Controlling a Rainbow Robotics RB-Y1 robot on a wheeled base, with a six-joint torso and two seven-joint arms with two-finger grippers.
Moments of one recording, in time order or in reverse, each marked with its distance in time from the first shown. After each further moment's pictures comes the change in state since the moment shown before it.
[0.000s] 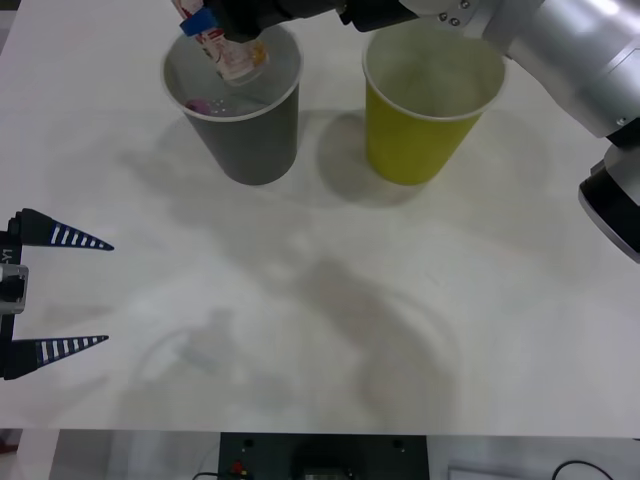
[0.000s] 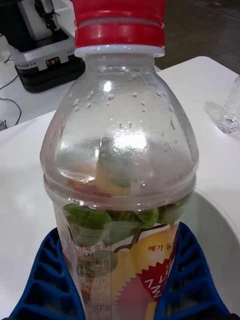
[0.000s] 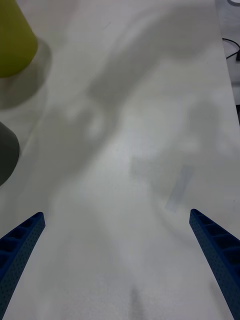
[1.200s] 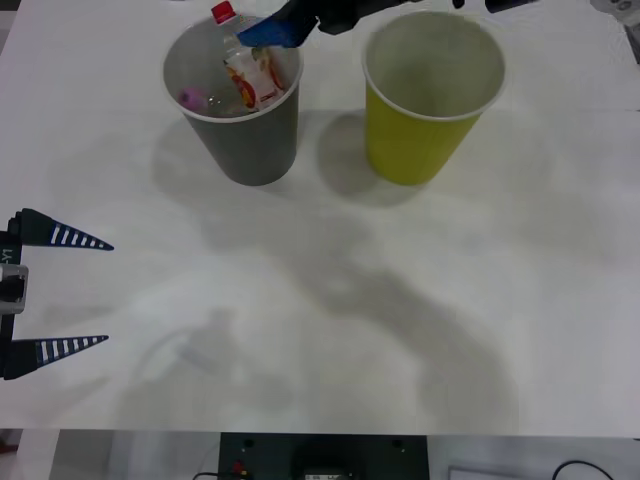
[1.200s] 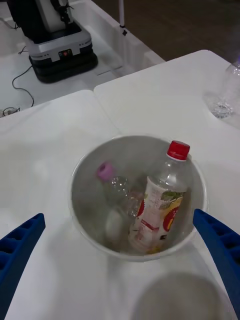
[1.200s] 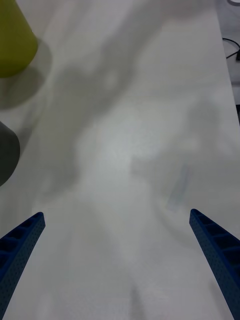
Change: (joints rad) right arm 0.203 -0.297 -0.179 -0.418 -0.096 -0.210 0.000; left arm 0.000 0.000 0.000 0.000 0.000 0.000 0.000
